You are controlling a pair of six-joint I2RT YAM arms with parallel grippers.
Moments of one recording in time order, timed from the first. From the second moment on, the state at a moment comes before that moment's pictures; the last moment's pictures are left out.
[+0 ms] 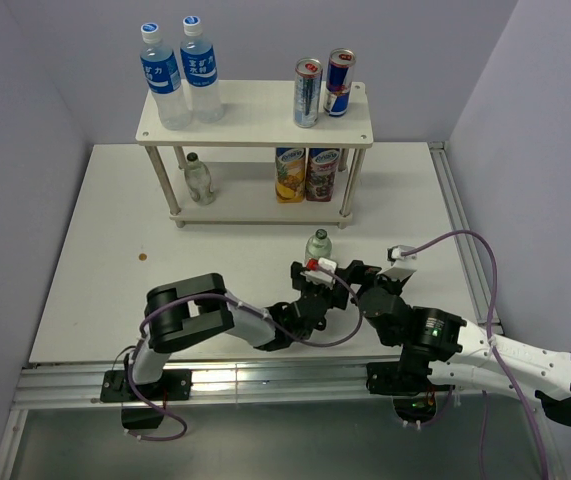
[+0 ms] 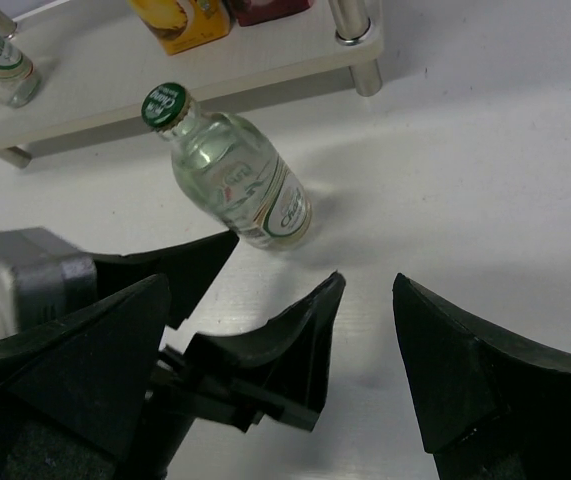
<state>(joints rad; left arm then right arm) -1.31 2.00 0.88 0.94 -0.84 -0.28 1.15 0.56 0.48 -0.49 0.96 0.85</state>
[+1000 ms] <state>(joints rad) -1.17 2.19 1.14 0.88 -0.94 -0.25 1.15 0.56 0.48 -0.49 0.97 0.85</state>
